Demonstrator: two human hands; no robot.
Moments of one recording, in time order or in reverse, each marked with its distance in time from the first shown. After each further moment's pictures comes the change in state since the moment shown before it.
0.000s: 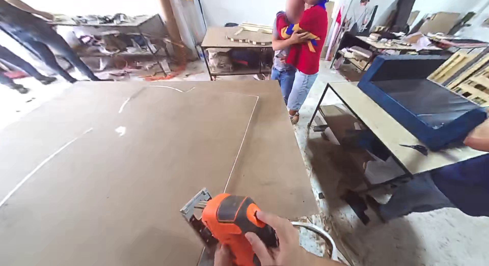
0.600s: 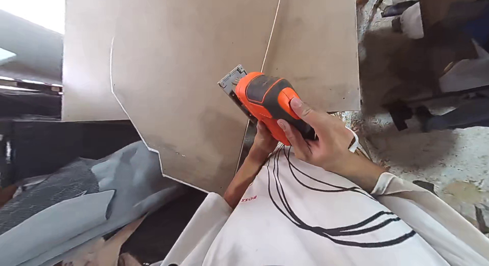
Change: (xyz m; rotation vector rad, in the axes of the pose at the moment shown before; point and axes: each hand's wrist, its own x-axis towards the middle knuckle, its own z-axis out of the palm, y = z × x) left_hand 0.001 -0.001 0.005 -0.163 -0.281 -0.076; right_hand -0.015 -0.031 -0.007 -0.082 0.015 -0.036
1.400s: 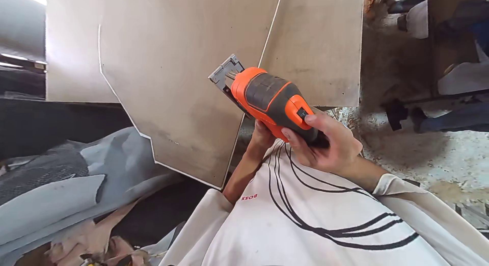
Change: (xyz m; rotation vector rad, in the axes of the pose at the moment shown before) left_hand -0.017 -0.016 -0.004 0.111 -0.015 0.111; right_hand -0.021 -0.004 -0.015 0.189 0.034 -0.023
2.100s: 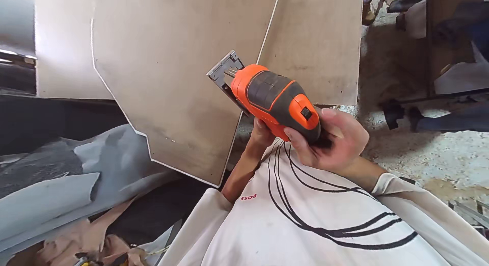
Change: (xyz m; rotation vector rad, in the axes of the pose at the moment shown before) left_hand 0.007 -0.003 0.005 -0.008 -0.077 0.038; right_hand -0.003 0.000 -0.007 0.090 0.008 0.050
